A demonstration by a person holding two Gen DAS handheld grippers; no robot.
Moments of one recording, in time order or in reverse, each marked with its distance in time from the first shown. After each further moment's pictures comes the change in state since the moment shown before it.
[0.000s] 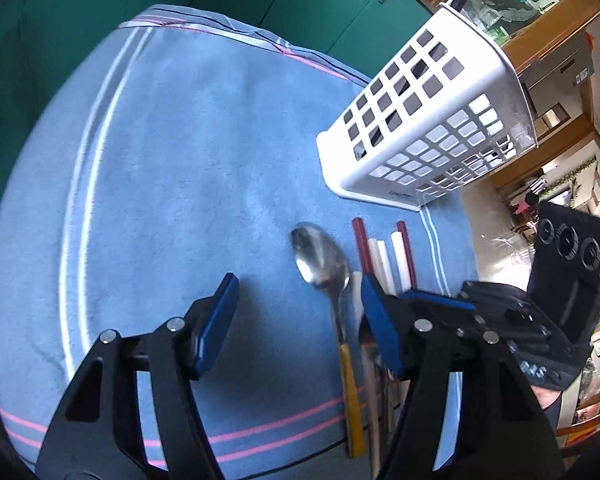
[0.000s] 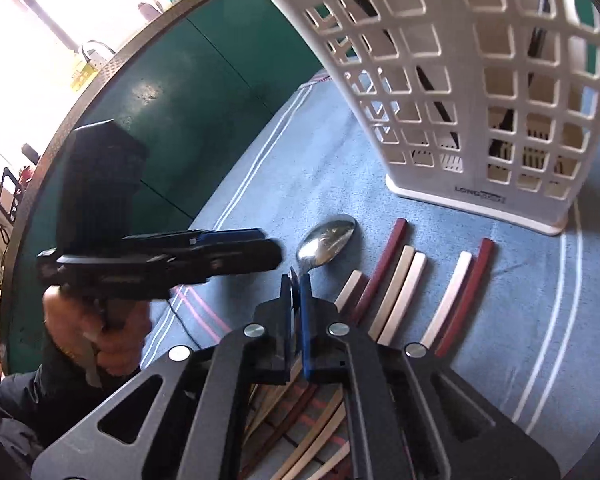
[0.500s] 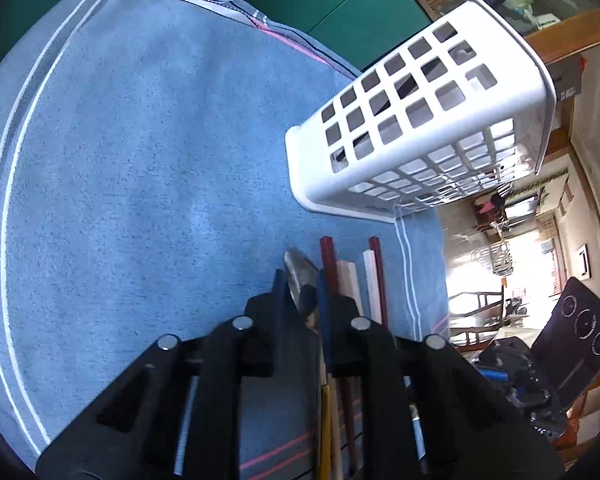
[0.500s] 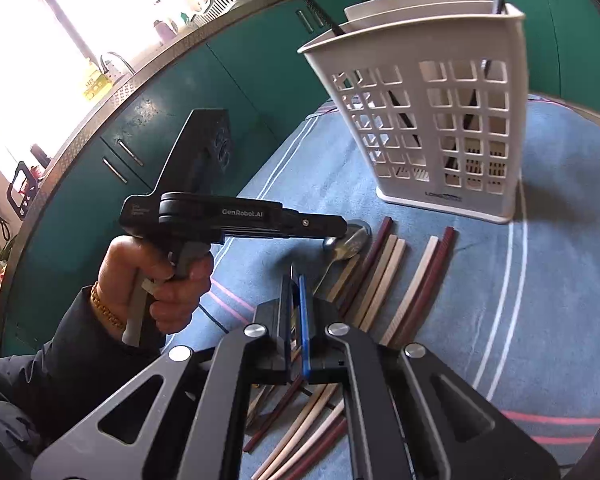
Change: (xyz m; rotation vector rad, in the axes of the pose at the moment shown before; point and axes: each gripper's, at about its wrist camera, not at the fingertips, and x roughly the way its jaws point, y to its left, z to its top) left arm 0.037 0.000 0.026 -0.062 0.069 -0.149; right arm -0.052 0.014 -0.033 -0.026 -0.104 -0.036
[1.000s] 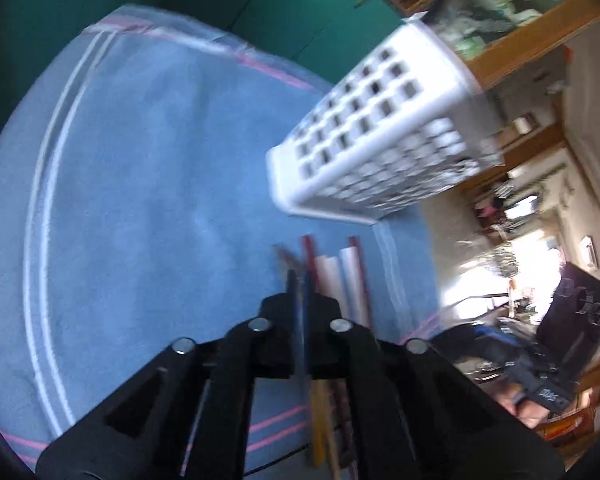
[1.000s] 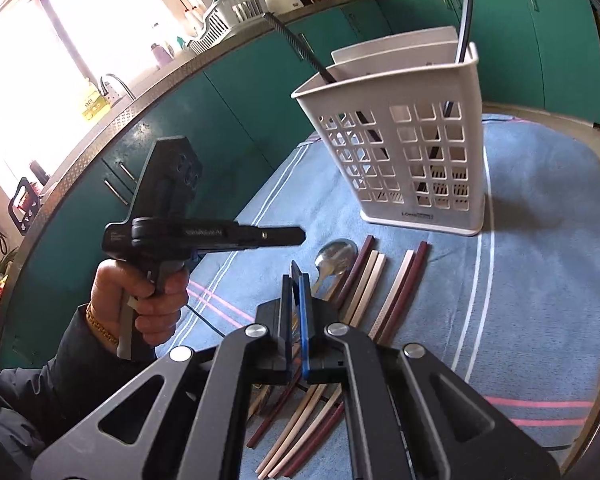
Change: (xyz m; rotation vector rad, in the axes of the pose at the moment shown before) left arm -0.026 -0.011 -0.008 0.036 -0.048 0.027; right arm -0.038 0.006 -0.002 0.011 -0.092 -0.029
